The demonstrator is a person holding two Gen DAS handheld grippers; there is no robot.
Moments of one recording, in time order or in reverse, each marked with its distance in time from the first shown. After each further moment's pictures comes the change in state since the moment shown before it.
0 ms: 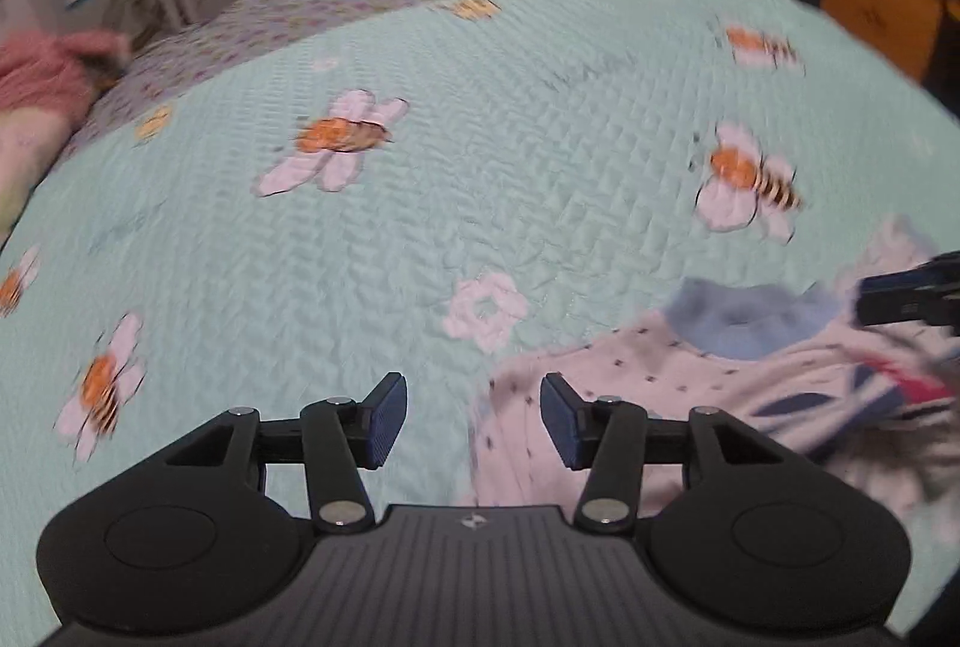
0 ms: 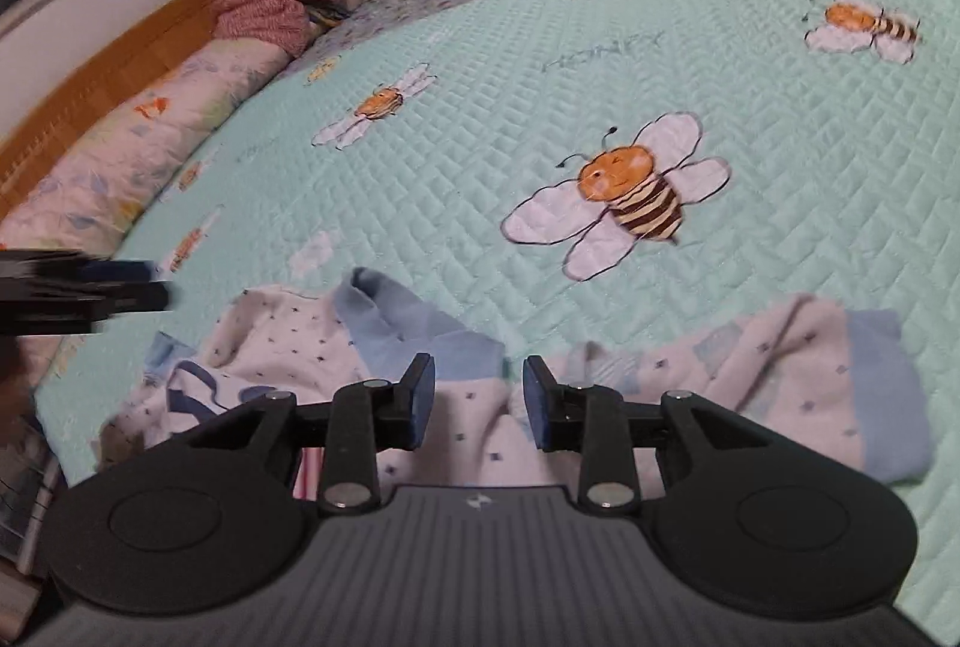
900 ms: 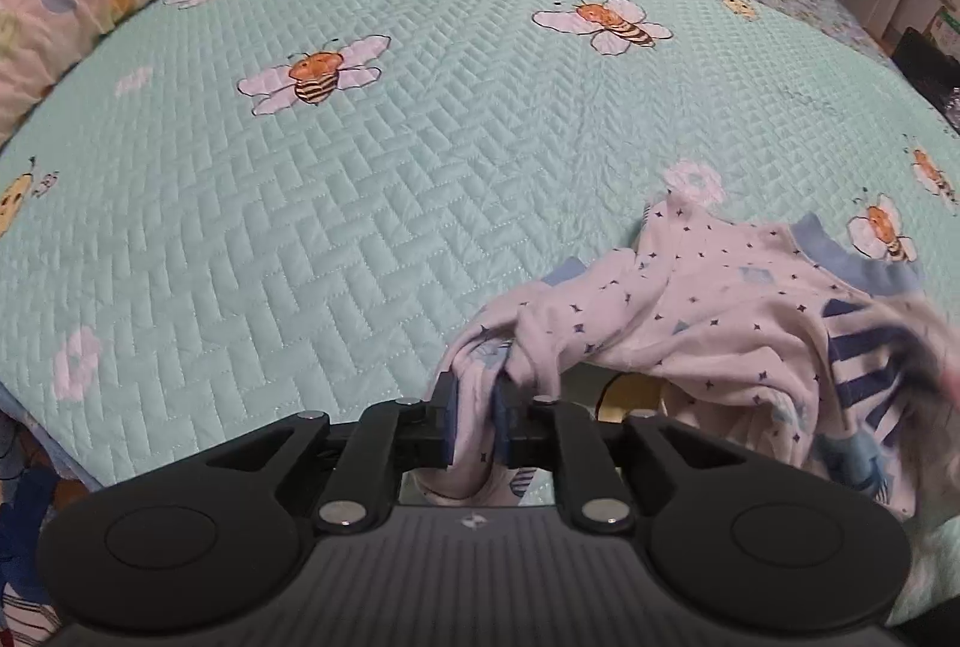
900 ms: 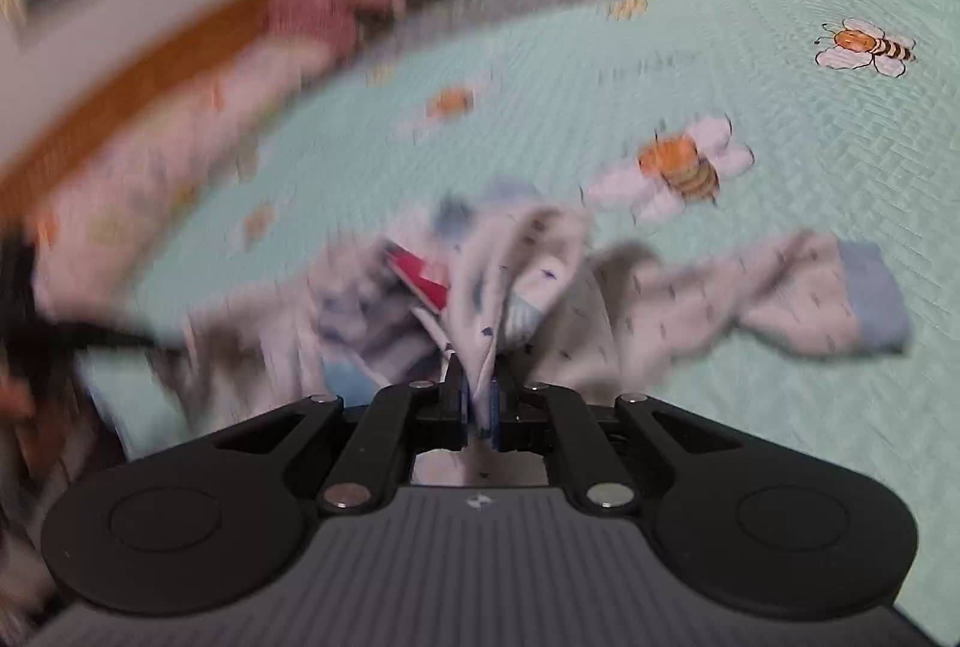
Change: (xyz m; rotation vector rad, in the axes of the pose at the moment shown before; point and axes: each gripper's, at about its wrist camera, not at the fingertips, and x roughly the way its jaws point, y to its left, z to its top) left arm -0.081 0.050 -0.122 -0.587 0.110 0.179; right arm -0.065 0.040 -0.056 -0.121 0.046 -0.053
